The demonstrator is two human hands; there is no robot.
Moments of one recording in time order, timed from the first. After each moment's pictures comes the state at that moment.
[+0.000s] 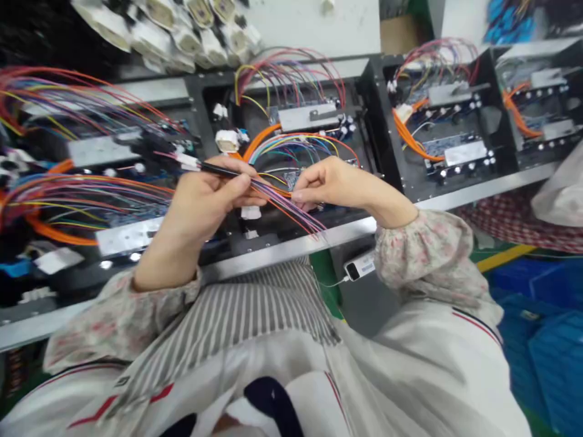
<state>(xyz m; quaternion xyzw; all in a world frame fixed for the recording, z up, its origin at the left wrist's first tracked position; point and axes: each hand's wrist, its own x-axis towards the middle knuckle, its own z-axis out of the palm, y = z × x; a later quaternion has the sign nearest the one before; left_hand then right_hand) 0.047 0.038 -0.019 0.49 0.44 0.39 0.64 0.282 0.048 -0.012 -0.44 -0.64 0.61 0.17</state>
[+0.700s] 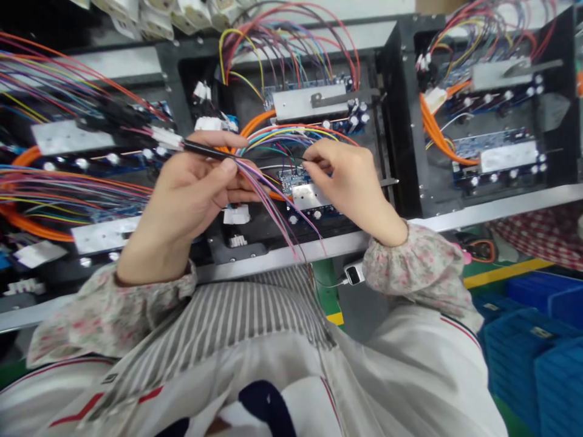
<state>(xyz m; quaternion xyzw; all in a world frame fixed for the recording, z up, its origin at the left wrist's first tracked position) 0.057 0.050 -0.015 0.45 0.49 0.36 0.66 0.283 0.046 -0.034 -0.58 -0.73 0.25 0.26</state>
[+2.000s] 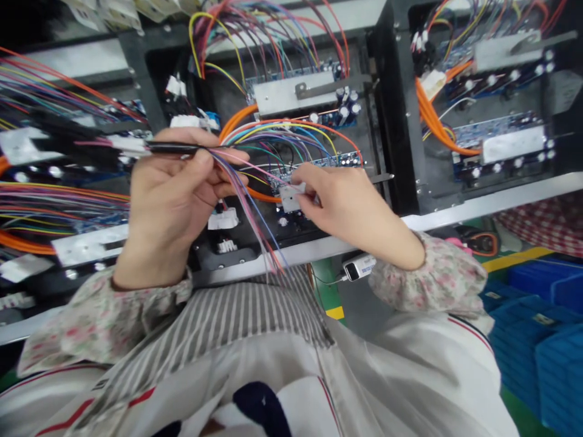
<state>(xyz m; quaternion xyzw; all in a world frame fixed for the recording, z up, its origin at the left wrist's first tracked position) 0.063 0.050 -0.025 0.44 0.45 0.45 0.64 0.300 0.029 -0.018 -0.50 -0.79 0.24 0.26</state>
